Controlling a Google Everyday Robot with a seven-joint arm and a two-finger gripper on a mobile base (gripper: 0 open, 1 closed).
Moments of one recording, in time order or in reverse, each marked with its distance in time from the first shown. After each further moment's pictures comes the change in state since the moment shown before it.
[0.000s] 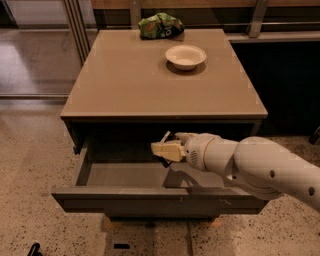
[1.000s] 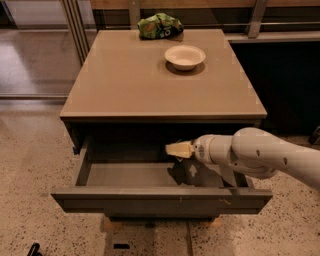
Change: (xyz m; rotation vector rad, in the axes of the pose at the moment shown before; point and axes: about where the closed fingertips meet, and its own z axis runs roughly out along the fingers) arm 0.059 -0.088 0.050 0.036 0.170 0.143
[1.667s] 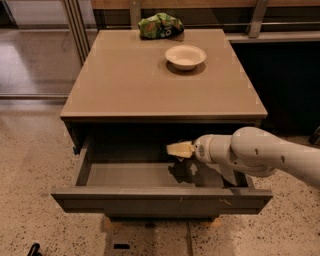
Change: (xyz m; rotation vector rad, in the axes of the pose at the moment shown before) arm 0.004 -0.008 0.005 0.009 0.015 0.005
